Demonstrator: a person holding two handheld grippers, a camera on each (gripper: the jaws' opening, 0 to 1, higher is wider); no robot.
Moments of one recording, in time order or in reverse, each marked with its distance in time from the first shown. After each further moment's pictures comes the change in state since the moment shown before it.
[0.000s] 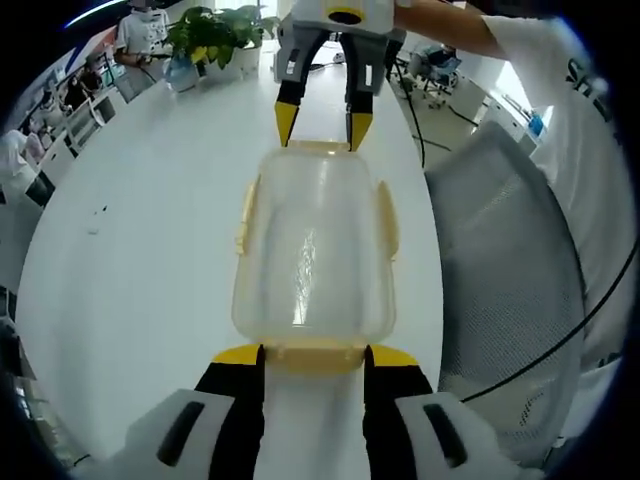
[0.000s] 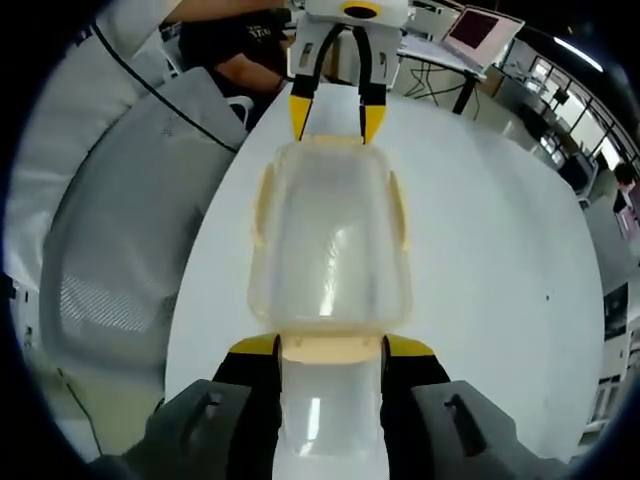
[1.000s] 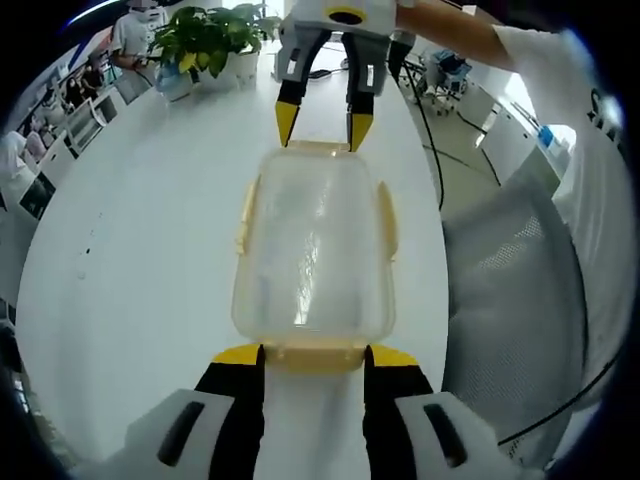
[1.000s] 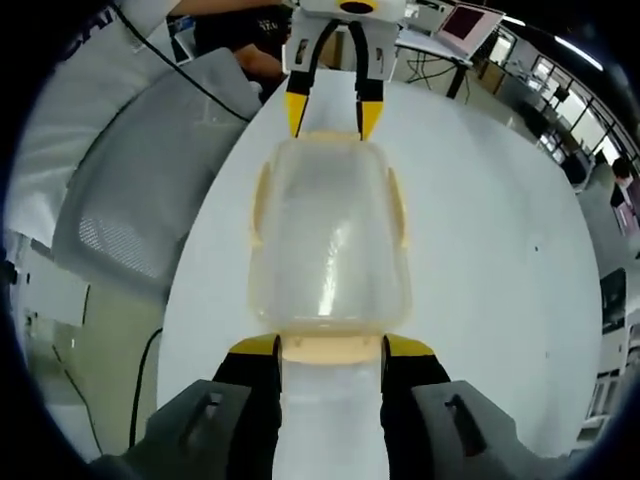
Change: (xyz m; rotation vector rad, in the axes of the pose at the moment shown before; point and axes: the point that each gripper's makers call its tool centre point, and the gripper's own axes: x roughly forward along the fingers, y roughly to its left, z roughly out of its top) left arm 0.046 -0.007 0.093 -0.031 0.000 0.017; right arm -0.046 0.001 -0.095 -0.015 0.022 0.002
